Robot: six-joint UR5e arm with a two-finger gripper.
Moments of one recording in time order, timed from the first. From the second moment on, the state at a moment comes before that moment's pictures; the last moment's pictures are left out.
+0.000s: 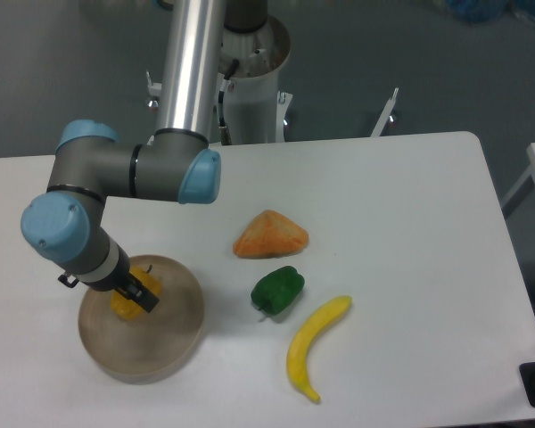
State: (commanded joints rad) arm 1.79 -2.22 -1.12 -1.43 1.64 0.60
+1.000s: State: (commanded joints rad) arm 2.13 -2.15 -1.12 -1.42 1.65 0.97
